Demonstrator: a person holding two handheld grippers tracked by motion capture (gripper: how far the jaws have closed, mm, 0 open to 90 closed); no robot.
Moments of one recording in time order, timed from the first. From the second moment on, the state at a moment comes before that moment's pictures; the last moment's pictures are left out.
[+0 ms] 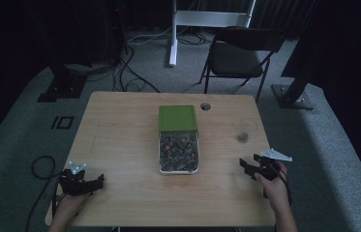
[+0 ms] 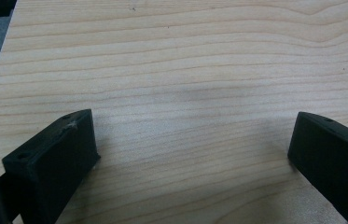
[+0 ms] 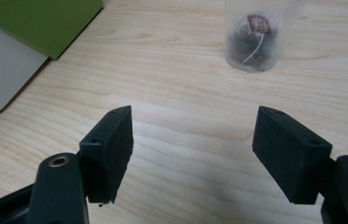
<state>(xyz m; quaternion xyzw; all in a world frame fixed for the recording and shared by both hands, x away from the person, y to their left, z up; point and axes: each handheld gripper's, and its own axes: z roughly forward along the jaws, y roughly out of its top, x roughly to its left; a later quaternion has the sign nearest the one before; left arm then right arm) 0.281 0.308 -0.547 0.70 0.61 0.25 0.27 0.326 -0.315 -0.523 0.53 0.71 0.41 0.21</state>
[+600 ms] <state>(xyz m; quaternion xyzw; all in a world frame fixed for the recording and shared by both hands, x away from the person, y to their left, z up) 0.281 0.309 -0.547 0.70 0.61 0.25 0.27 0.309 -0.308 -0.542 0.53 0.73 0.39 0.19</state>
